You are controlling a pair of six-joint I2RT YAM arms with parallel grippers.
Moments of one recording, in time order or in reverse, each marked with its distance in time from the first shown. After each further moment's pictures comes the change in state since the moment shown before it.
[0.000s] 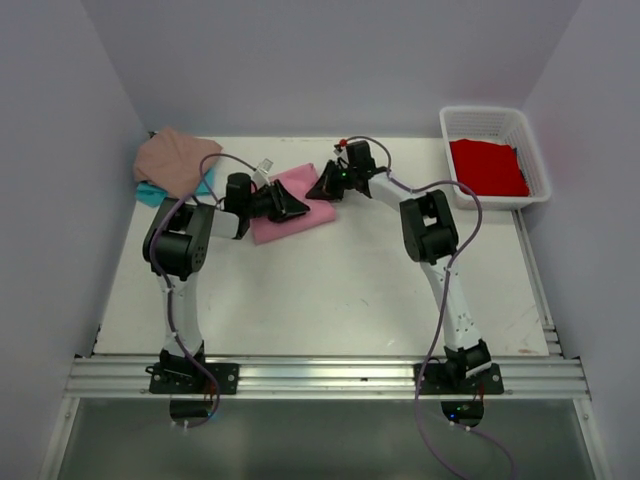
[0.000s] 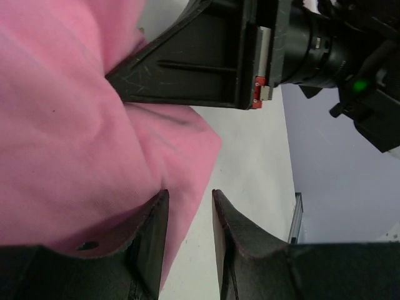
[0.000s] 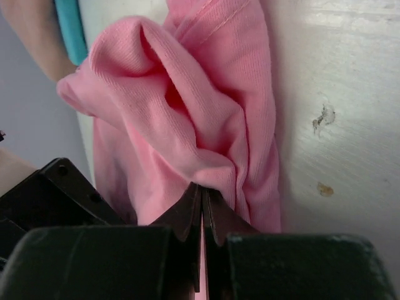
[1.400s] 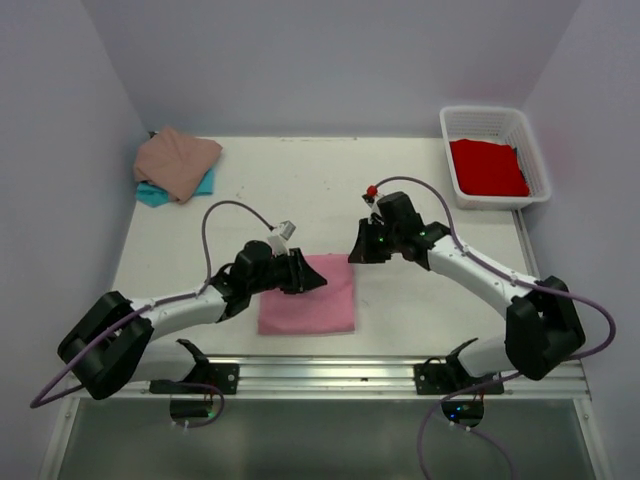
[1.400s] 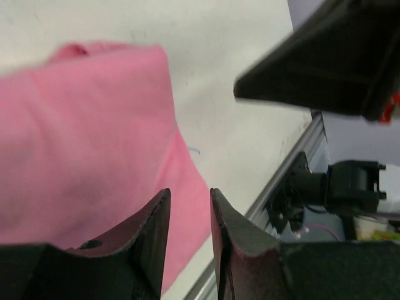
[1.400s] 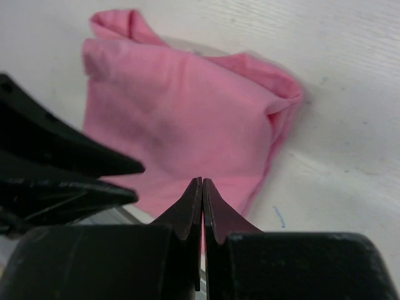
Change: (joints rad) left arm -0.491 -0.845 -0.668 -0.235 -0.444 -0.007; right arm 0.161 -1.167 -1.093 -0.227 0.400 -0.287
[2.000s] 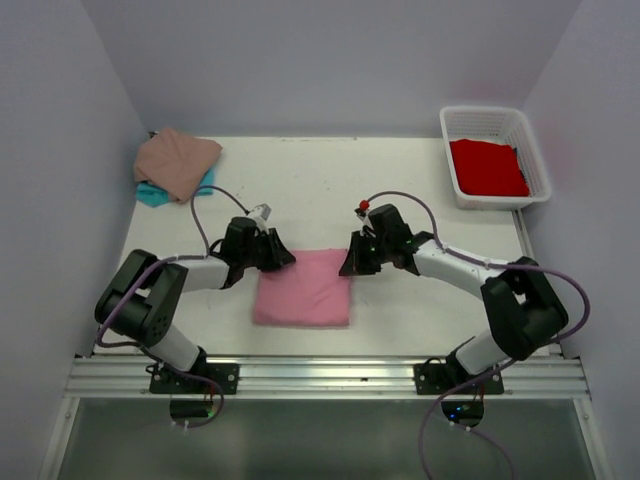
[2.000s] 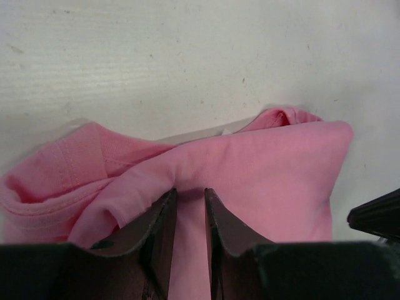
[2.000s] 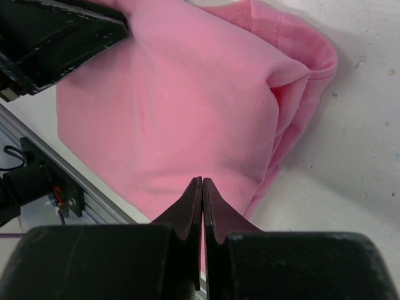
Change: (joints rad) left arm 0.314 0.302 0.144 -0.078 -0.052 0.230; right arm 0.032 0.084 -0.100 0.171 -0.104 0.098
